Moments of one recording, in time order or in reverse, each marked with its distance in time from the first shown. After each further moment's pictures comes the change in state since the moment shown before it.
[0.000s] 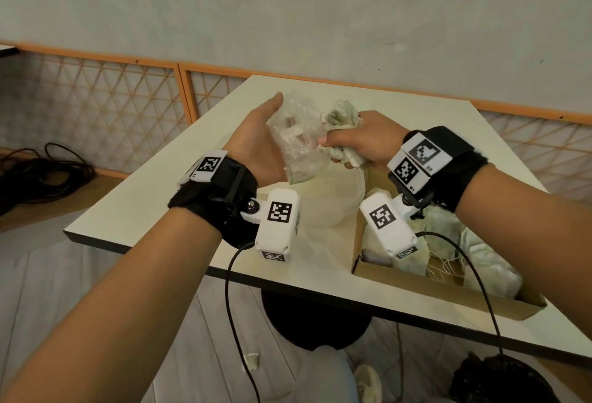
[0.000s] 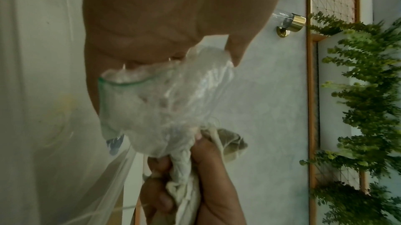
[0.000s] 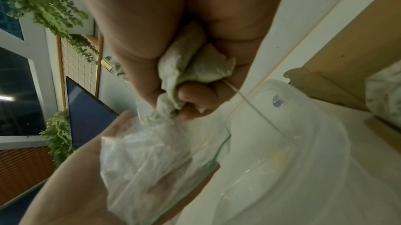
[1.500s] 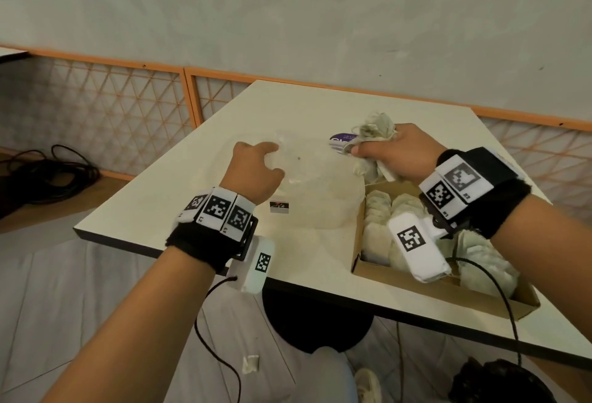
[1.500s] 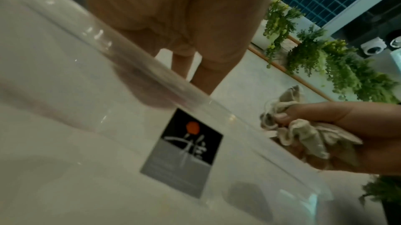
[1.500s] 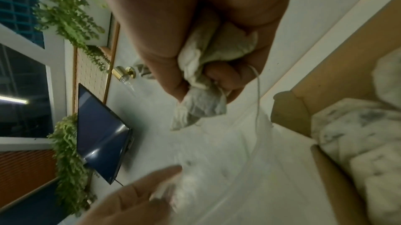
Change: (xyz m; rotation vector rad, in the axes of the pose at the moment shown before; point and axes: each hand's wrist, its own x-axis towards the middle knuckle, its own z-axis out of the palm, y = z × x) left_hand -0.018 -0.024 -0.022 1.391 0.605 0.298; right_hand -0.038 0.006 -0.026 -0.209 0.213 0.023
